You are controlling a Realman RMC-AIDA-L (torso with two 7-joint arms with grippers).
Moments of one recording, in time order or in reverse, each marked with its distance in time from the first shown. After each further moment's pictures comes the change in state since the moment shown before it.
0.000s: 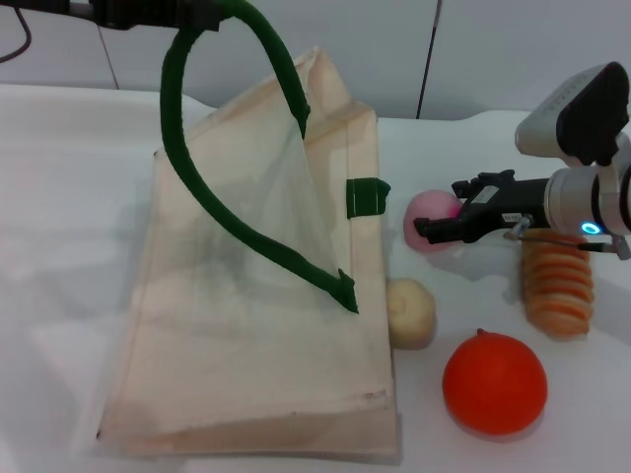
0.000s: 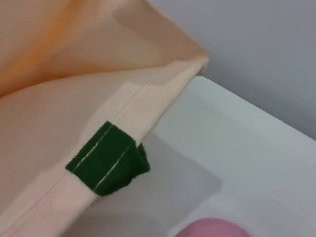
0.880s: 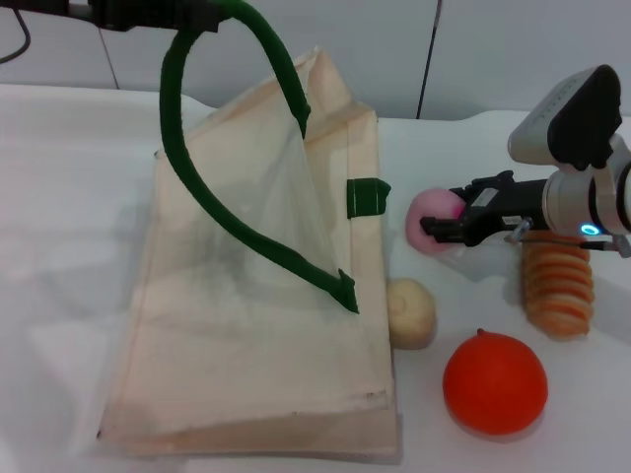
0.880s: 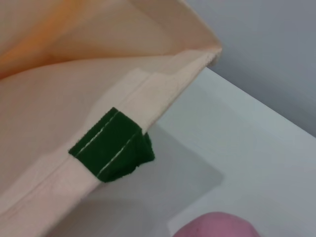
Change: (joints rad) left arm 0.002 0.000 0.000 0.000 0.000 0.000 0.002; right arm 0.002 0.000 -0.047 -0.009 -0.009 -0.016 -0.007
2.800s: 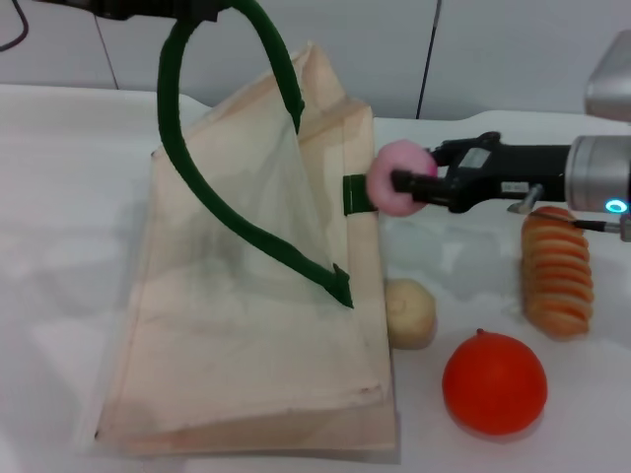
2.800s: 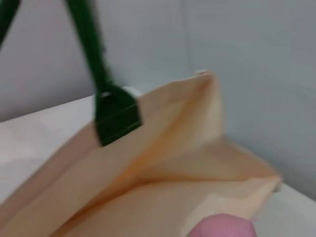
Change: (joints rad) left arm -0.014 0.007 0.000 -0.006 0.000 0.000 0.000; right arm -0.102 -0.015 0.071 -0.178 0.204 0.355 -0.074
